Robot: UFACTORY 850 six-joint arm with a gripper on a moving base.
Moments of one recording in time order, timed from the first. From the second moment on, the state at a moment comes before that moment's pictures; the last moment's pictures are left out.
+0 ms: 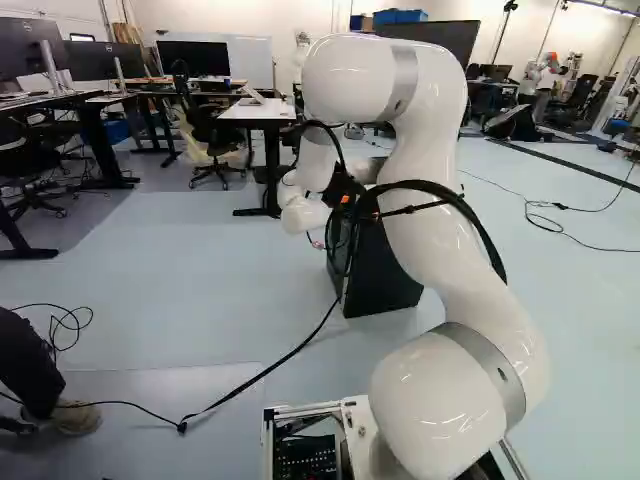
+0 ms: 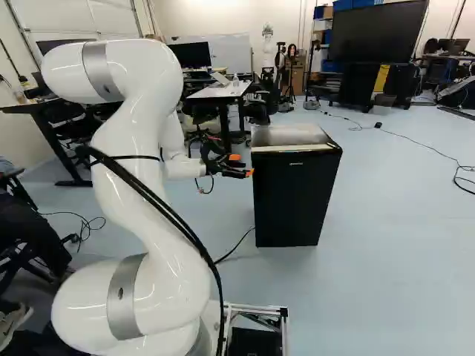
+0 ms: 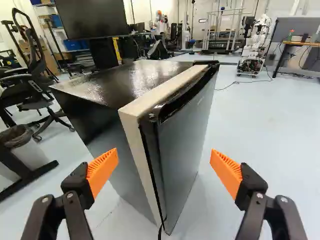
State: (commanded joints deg) arm 17.0 -38.0 -53.0 73.3 70.1 -10.8
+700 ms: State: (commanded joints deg) arm 15.2 -38.7 -54.3 73.3 70.1 -10.8
